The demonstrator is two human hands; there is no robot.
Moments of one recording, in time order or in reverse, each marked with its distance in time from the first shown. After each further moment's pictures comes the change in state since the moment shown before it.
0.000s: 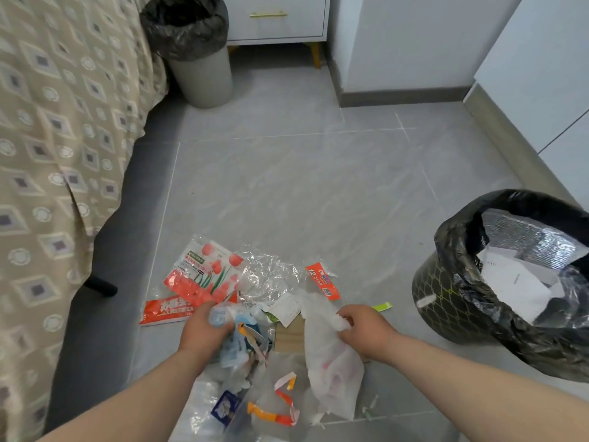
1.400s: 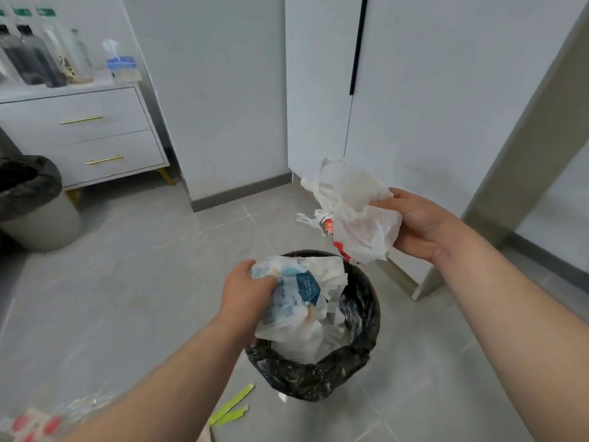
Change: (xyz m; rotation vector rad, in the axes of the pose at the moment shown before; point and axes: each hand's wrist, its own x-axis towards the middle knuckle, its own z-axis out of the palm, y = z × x) left_hand -0.213 0.335 0.216 -0.158 -0.340 0.436; right_hand -0.211 0.129 -0.382 1.235 0.371 -0.365
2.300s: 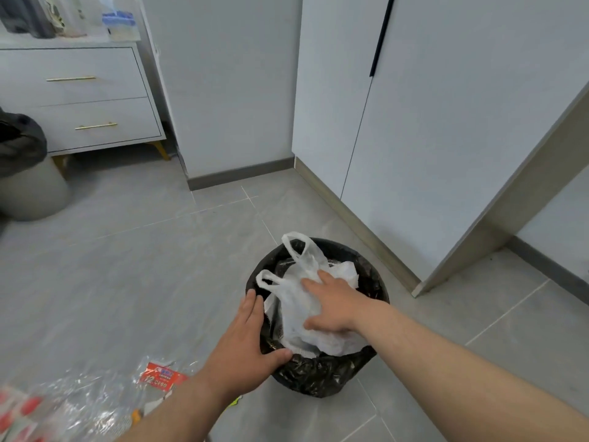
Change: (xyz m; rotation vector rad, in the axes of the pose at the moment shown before) left_hand -0.002 -0.111 -0.020 0.700 -0.268 0.401; right_hand 0.038 0.170 0.048 -1.617 -0.212 0.239
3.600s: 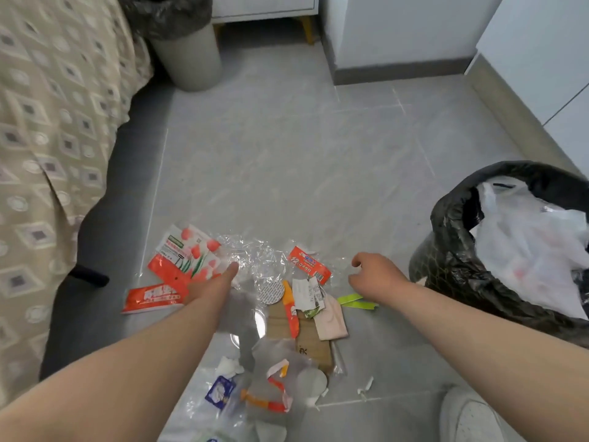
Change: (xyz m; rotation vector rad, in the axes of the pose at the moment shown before) left_hand -0.128 -0.314 -0.055 -0.695 0.620 -1.234; right_hand 0.073 -0.199 0.154 0.171 -0.104 0.053
